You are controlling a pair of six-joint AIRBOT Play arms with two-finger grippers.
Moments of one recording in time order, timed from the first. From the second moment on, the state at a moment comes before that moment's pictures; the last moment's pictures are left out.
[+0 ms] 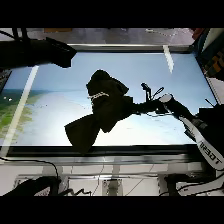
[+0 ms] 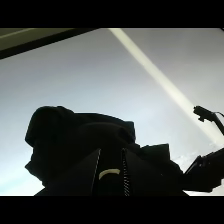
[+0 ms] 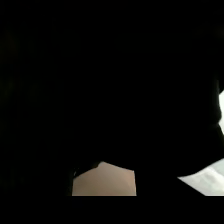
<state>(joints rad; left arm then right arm) -0.29 -1.17 1.75 1.20 -1.05 -1.29 0.17 -1.58 1.08 -0.58 0.89 1.02</state>
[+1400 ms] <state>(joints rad) -0.04 -1.09 1.43 1.28 -1.36 -1.38 0.19 -1.72 1.39 -0.55 1.13 0.90</state>
